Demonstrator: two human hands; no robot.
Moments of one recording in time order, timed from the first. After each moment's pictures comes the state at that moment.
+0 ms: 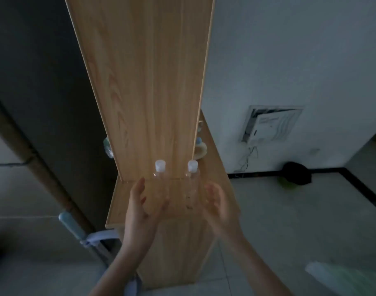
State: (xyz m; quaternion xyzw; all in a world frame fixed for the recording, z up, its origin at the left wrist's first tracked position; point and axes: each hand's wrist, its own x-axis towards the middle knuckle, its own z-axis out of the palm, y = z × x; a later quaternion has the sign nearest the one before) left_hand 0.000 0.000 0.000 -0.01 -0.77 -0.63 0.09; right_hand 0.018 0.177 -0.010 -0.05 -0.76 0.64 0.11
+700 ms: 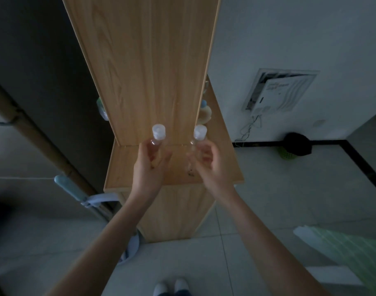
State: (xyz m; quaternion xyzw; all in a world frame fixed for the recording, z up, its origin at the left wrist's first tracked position) left_hand -0.031 0.015 -0.005 -0.01 -0.78 -0.62 0.08; right_hand -0.012 0.160 -0.001 -0.05 -0.78 0.61 0.10
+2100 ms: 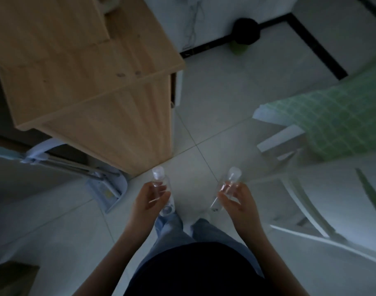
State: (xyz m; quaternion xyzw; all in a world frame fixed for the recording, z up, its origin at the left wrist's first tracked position) left_hand 0.179 -0.012 -0.127 -0.03 -0.77 -0.55 -0.31; right_hand 0.310 0.166 -0.125 -0.41 -0.70 0.58 0.08
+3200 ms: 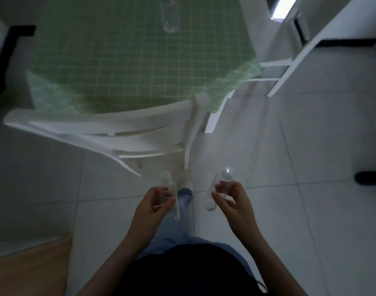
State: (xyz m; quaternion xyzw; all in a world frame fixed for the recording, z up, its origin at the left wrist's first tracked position) left_hand 0.571 0.261 -0.122 -0.44 -0.60 -0.31 -0.59; right_hand 0.778 0.235 -0.121 -0.68 -0.39 0.48 0.40
